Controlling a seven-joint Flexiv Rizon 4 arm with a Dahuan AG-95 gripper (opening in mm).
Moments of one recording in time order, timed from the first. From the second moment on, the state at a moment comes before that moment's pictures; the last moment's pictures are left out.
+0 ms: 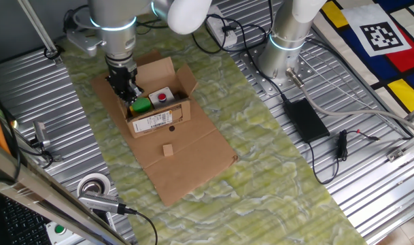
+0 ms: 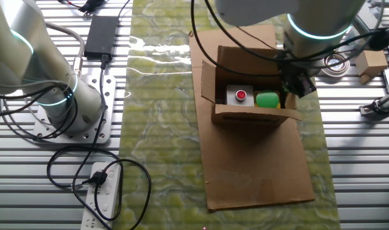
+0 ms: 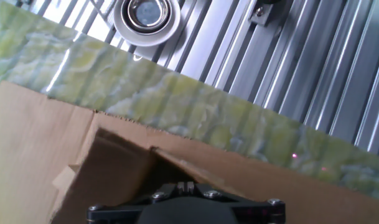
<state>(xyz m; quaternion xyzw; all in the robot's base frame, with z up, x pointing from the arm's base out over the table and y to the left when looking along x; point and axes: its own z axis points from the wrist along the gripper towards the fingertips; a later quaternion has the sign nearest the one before) 0.598 -0.009 0.151 -0.21 0.97 0.03 0.07</state>
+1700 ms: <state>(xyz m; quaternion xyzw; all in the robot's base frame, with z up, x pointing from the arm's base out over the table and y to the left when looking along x) 0.591 -0.004 0.189 -0.18 0.98 0.08 -0.02</state>
